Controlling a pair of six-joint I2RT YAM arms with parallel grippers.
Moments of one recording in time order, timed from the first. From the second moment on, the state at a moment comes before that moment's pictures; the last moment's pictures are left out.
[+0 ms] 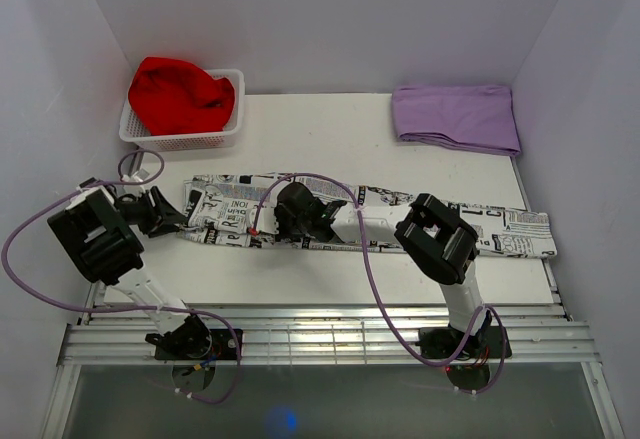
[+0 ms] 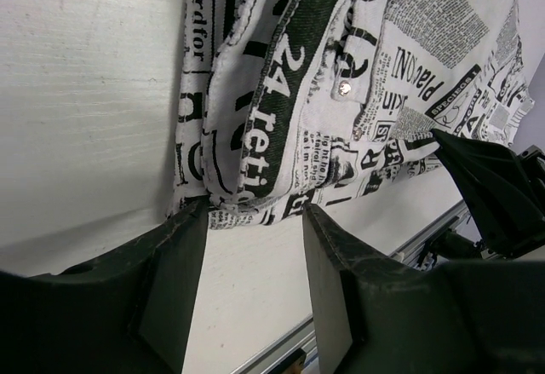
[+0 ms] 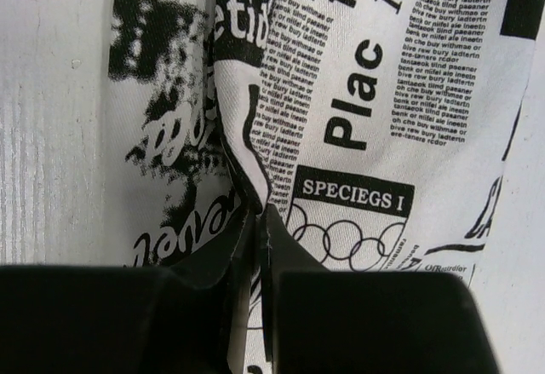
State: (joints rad) left arm 0.66 1.85 1.15 -0.84 0.81 0.31; right arm 1.03 2.02 1.29 0.00 -0.12 -0.78
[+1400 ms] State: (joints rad) left arm 0.74 1.79 1.22 -1.09 0.80 0.49; right arm 1.03 1.91 1.29 -0.09 -0.25 -0.69
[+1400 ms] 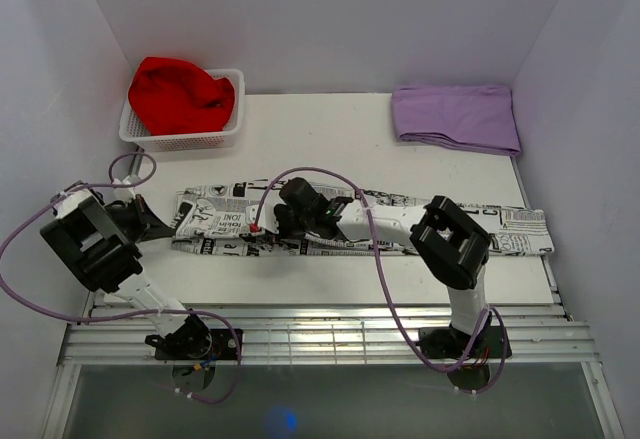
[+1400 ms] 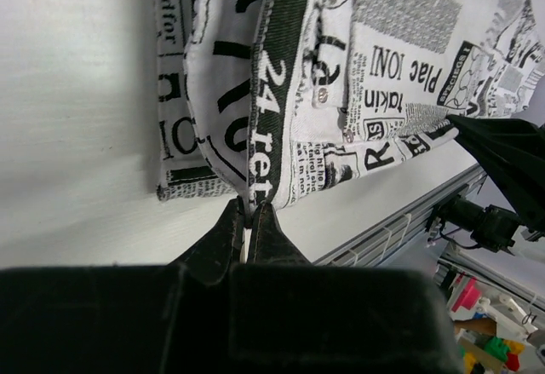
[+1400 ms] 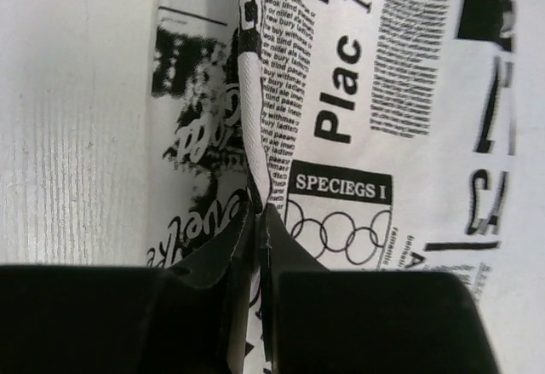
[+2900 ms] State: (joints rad) left arm 0.76 1.81 1.36 -1.29 0.86 0.53; right arm 1.11 2.04 1.31 -0.03 -0.19 -0.74
